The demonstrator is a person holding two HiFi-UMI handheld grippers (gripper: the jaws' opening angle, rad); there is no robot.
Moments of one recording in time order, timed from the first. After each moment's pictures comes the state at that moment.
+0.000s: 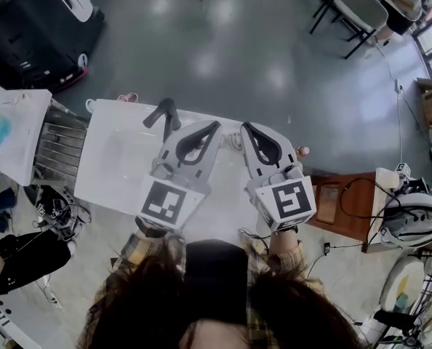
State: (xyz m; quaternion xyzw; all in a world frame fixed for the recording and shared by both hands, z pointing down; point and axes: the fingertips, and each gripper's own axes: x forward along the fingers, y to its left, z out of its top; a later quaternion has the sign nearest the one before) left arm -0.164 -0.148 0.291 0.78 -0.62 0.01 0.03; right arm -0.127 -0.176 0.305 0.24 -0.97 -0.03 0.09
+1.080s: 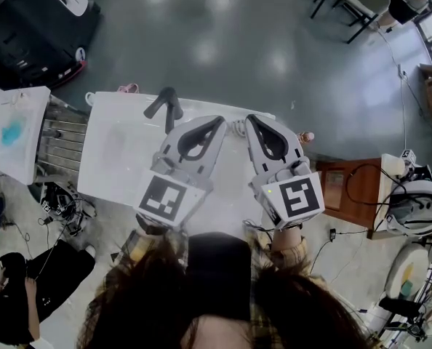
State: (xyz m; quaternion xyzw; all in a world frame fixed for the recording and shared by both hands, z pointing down) left arm -0.158 -0.139 0.299 0.80 -0.59 0.01 0.06; right arm -0.124 -0.166 0.303 0.25 -0.97 -0.01 0.08
